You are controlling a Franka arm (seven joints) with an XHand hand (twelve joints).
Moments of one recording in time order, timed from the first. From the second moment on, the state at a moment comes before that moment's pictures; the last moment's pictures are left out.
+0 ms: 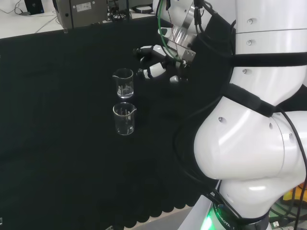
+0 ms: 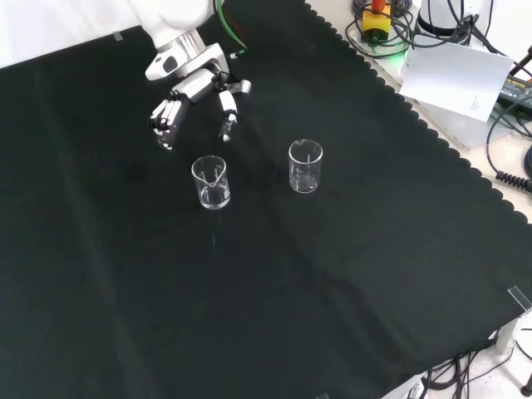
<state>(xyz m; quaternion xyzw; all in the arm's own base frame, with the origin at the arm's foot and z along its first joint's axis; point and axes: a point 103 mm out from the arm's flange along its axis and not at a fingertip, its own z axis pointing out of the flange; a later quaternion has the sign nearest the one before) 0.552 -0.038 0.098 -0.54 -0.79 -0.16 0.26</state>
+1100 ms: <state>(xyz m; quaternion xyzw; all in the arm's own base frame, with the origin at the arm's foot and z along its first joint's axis) 0.557 -0.004 0.073 -0.50 -0.80 -0.17 0.29</state>
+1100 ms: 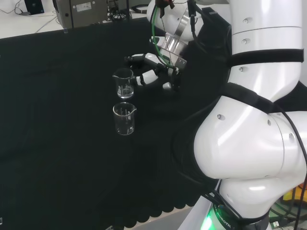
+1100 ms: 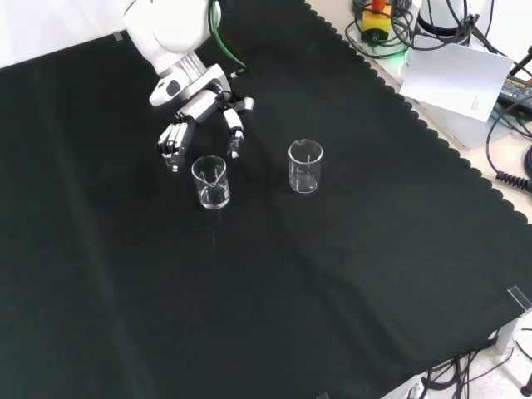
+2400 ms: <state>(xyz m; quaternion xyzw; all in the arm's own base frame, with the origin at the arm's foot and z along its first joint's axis) 0.573 0.026 0.044 -0.48 -0.79 -0.21 0.31</state>
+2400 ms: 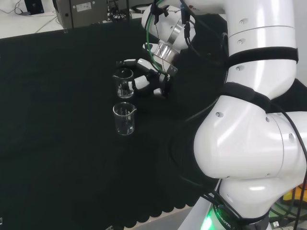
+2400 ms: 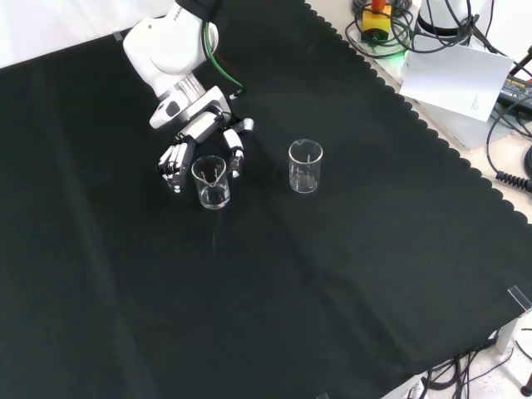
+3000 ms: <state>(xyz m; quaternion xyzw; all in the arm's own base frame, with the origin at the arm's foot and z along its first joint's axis) 0.566 0.039 0.036 -0.48 -0.78 -0.21 0.33</state>
